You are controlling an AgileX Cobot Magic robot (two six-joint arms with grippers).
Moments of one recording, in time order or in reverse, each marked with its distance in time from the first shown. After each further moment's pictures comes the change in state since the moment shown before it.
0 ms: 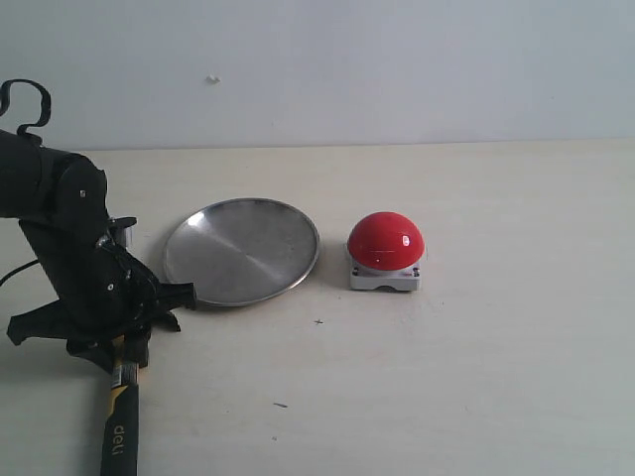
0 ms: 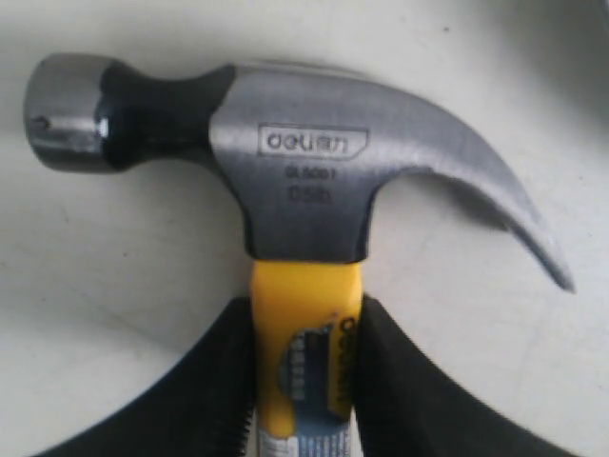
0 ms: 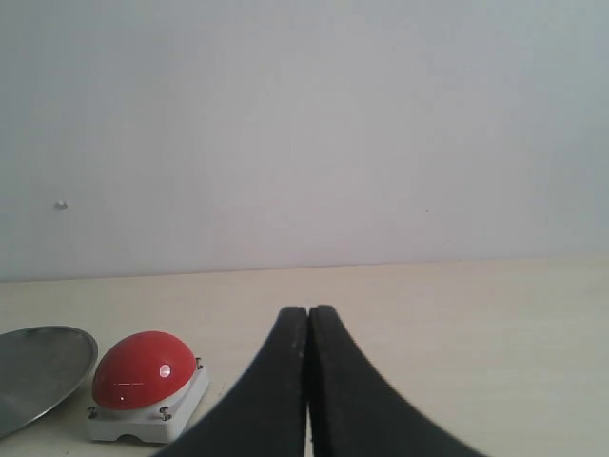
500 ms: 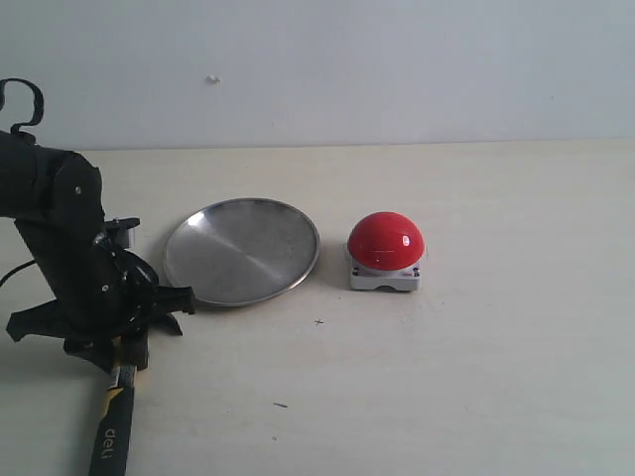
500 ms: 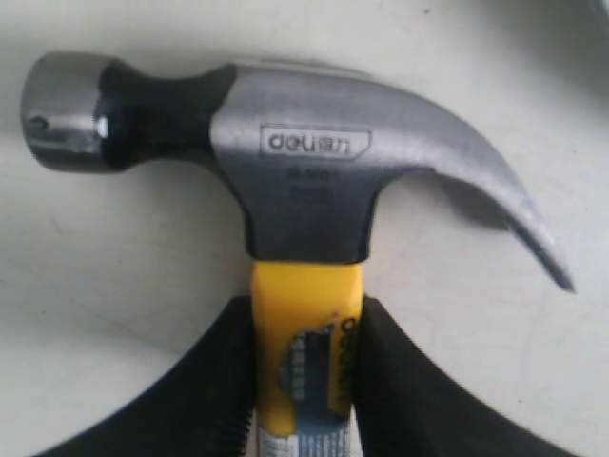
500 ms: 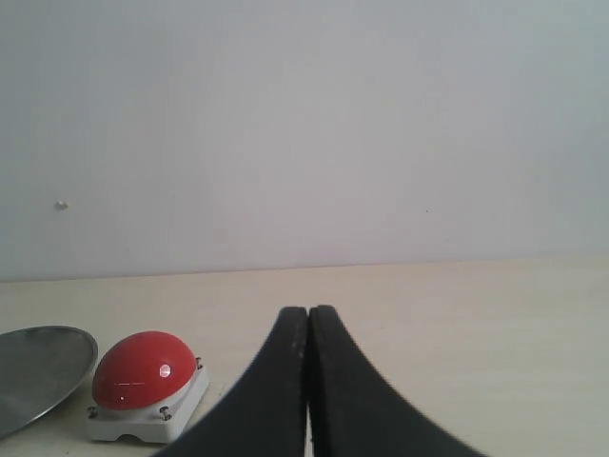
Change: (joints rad) left arm 0.007 -0.002 -0.002 -0.044 0.011 0.120; right arm 0.000 0.000 0.000 0.000 0.000 0.000
